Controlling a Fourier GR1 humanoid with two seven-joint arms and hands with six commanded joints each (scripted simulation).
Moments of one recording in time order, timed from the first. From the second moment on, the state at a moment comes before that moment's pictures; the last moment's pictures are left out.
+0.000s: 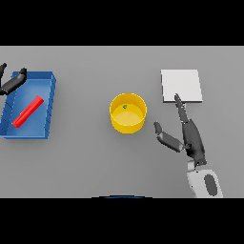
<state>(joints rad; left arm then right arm) -0.60 0.88 -0.61 -1.07 0.38 0.26 0.38 0.04 -0.07 0.17 -1.67 0.32 -0.06 -0.11</state>
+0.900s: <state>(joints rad) -0.59 0.87 -0.59 -1.09 0.42 0.26 0.36 -0.49 -0.42 0.58 -1.44 0.82 0.35 -0.19</state>
